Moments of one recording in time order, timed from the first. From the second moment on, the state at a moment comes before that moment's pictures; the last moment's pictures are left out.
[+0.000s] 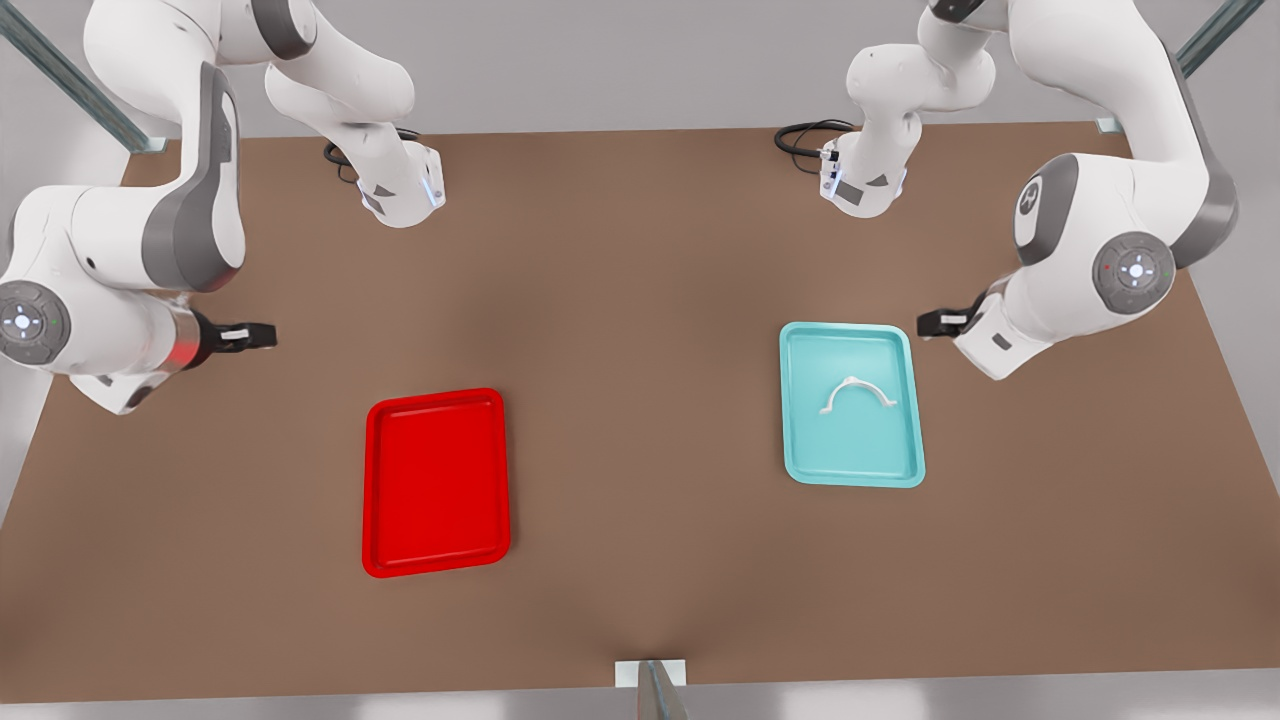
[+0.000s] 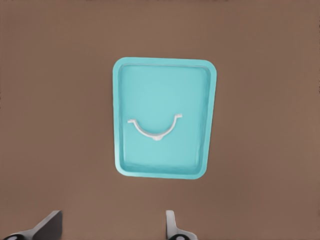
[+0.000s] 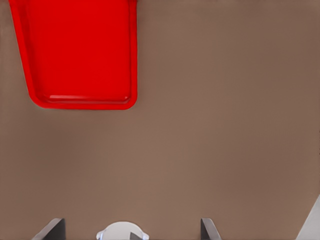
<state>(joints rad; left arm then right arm) -0.08 0.20 -0.09 -1.44 0.02 1.38 -0.14 -0.06 0.27 0.09 -1.31 -0.12 1.24 -0.12</state>
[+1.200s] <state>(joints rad) -0.10 0.38 0.00 -2.37 -0.08 2.70 -0.76 -0.06 0.29 0.09 -1.33 -0.11 1.37 -0.16</state>
